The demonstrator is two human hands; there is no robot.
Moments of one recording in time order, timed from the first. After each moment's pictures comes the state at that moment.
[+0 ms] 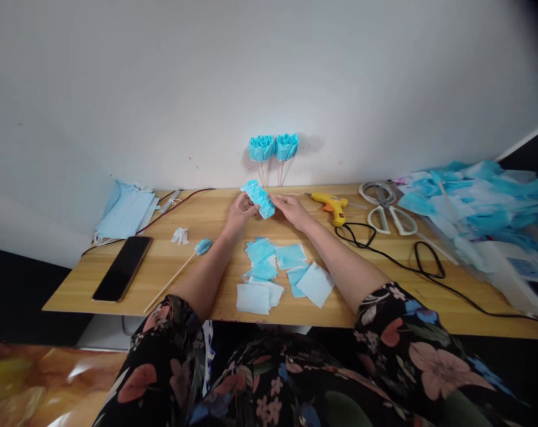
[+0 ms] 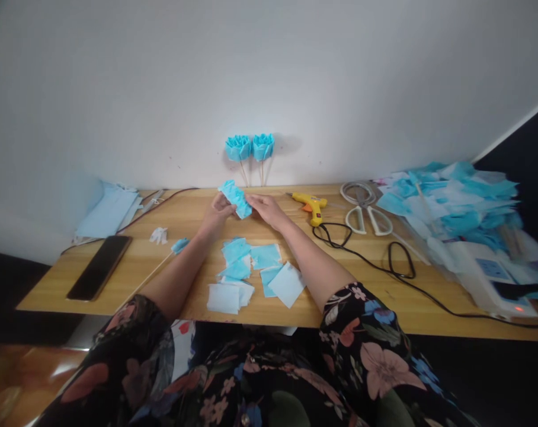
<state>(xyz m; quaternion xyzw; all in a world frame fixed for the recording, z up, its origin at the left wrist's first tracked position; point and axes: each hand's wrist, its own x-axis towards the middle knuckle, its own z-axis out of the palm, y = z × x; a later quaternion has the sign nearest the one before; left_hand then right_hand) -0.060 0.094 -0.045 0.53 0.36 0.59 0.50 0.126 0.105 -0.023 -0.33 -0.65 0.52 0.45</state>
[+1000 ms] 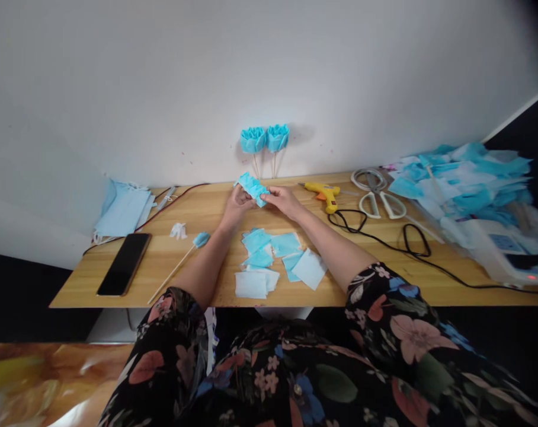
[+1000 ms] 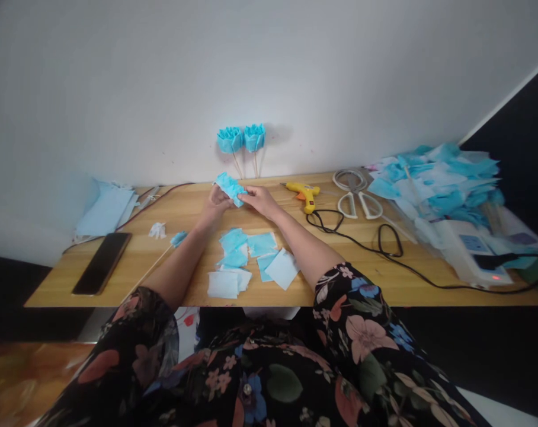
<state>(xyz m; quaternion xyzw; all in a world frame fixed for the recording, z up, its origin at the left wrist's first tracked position) -0.059 0.089 -0.040 0.54 0.36 0.57 0.51 0.123 0.108 -0.030 -0.37 -0.66 0.50 0.44</state>
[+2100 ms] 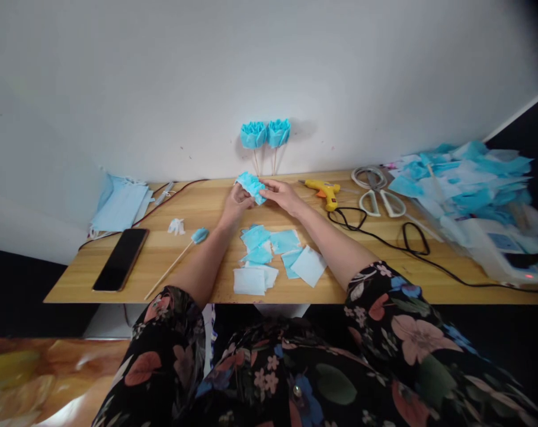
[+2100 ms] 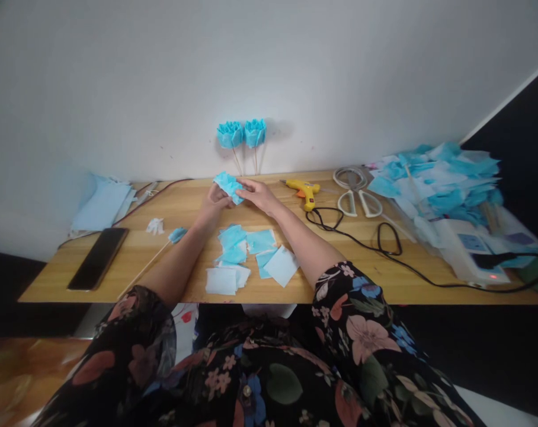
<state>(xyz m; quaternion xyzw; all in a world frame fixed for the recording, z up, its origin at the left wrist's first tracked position) -0.060 0.084 -0.042 0.54 0.37 0.57 0.50 0.123 0.113 -0.031 -0.31 -0.63 0.56 0.44</state>
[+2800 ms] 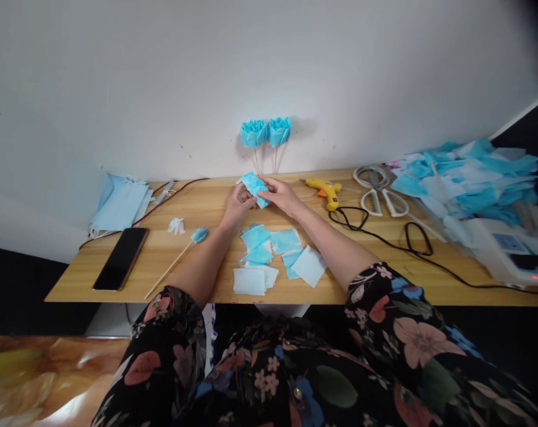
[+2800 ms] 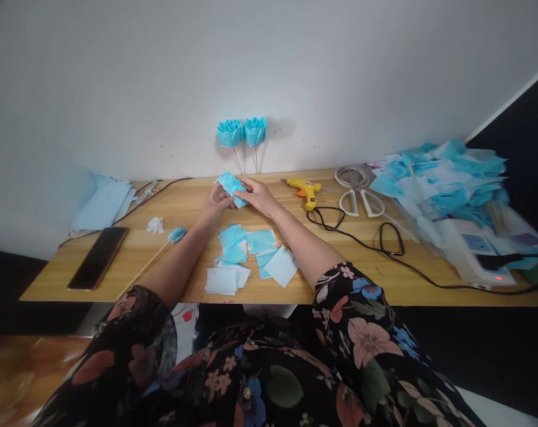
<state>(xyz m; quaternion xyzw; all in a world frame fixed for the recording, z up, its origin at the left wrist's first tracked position) -0.058 0.084 -0.045 0.56 0.37 0.55 0.49 0.113 0.116 -0.040 -0.29 -0.62 0.57 0.46</state>
